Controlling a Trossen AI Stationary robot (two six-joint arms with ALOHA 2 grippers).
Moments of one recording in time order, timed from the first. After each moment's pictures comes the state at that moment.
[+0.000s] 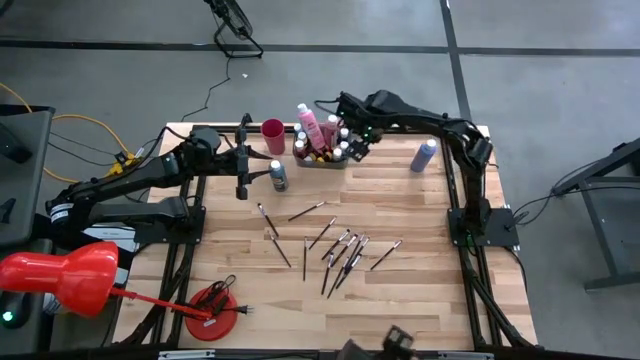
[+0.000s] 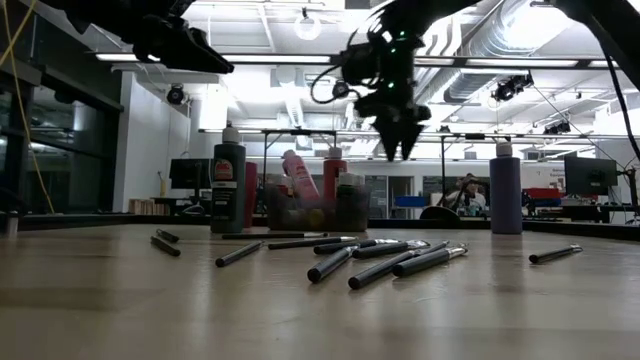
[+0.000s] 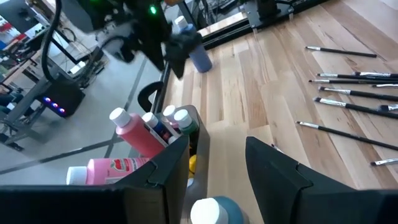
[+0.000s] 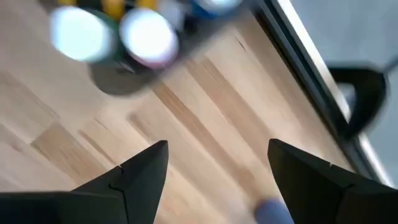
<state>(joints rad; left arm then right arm) 0.45 0.79 0.69 -0.20 0.20 0.57 -0.55 1.97 1.81 -1.27 0.18 0.17</state>
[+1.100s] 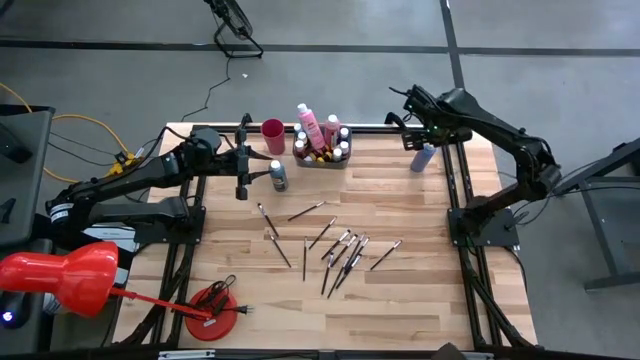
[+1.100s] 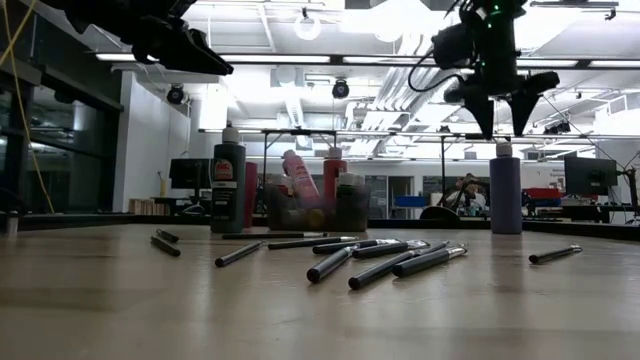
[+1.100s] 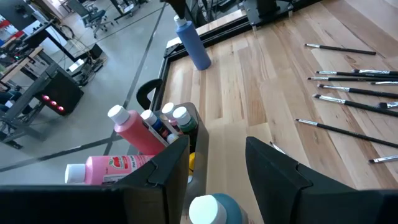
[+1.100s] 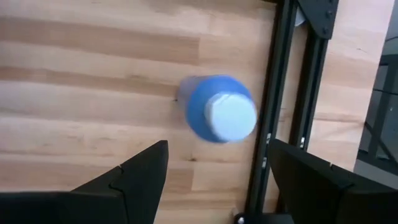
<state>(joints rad) 0.45 0.79 0.69 -0.21 0.20 0.57 -0.82 1.45 1.33 -1.38 0.23 0.64</state>
